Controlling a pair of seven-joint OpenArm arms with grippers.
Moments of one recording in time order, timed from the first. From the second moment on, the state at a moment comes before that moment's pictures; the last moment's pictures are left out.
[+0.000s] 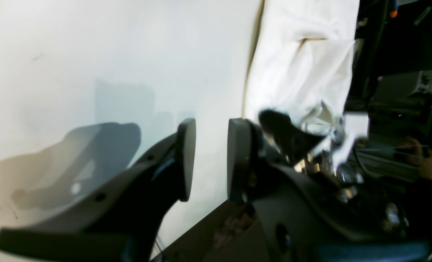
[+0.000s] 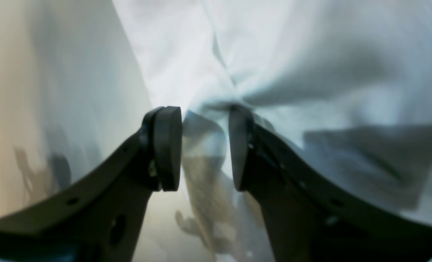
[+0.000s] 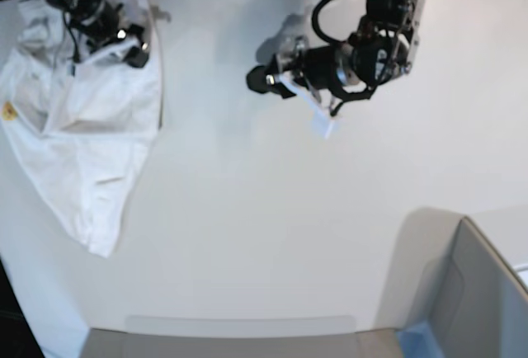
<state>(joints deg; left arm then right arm) 7.7 -11.4 13.2 111.5 -60.2 22.5 67.8 -25.6 4.1 24.0 106.6 40.3 4.3 -56.9</state>
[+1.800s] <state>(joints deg) -2.1 -10.2 23.1 99.2 -52.7 23.0 67.7 -16.9 14.5 15.4 119.5 36.4 -11.1 -55.4</state>
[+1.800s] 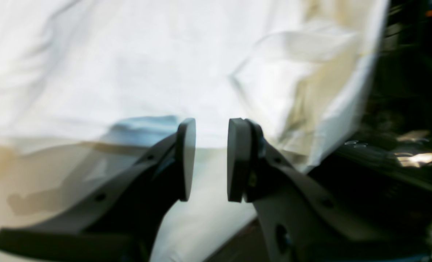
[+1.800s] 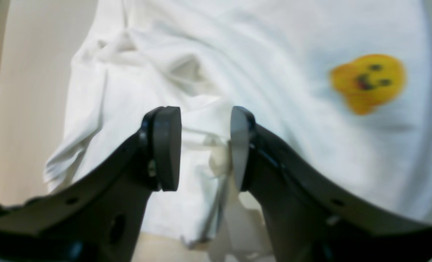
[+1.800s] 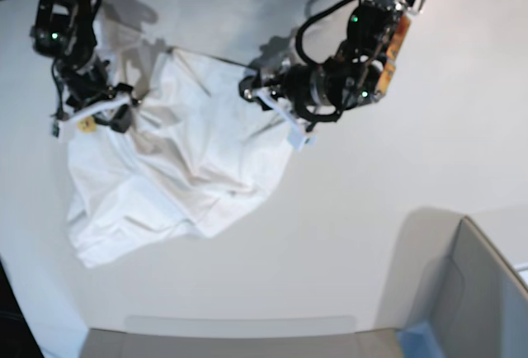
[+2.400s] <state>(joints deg) -18.1 -14.5 23.2 63.7 -30.4 20.5 39.2 -21.6 14.4 27.6 119.6 36.5 -11.3 -55.4</state>
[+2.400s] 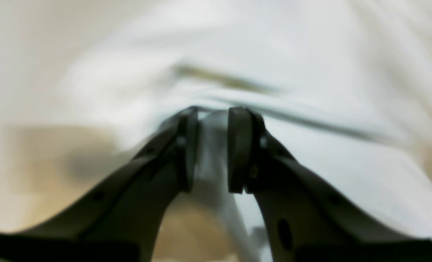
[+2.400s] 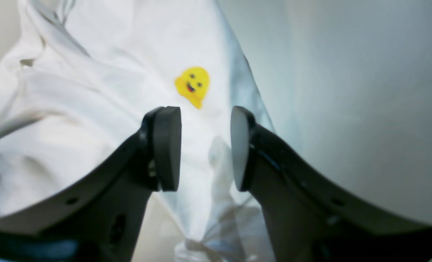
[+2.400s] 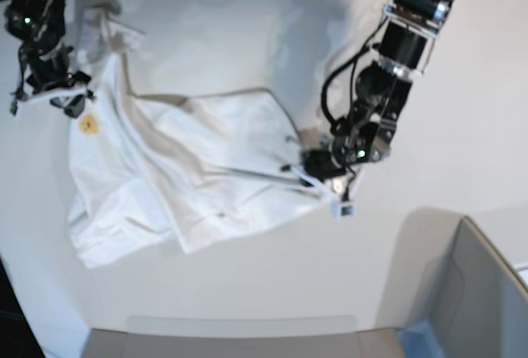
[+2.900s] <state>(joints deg) -16.7 -20.6 9.1 80.1 -25.2 24.0 48.0 -21.7 14.5 27.2 119.6 36.3 -11.2 -55.4</state>
